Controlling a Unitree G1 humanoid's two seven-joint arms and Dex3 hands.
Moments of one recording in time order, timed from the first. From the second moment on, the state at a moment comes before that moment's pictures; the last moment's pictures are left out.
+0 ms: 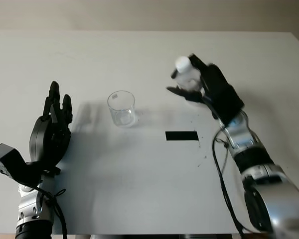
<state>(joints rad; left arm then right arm) -0.21 0.23 0.32 0.30 -0.41 -0.23 -0.42 -1.01 -0.28 0.11 1.05 -0.33 -0.35 -0.04</state>
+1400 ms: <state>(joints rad) -0.21 0.19 0.31 0.28 -0.40 -0.25 -0.40 -1.34 -0.30 0.93 1.30 -1.22 -0.33 -0.98</state>
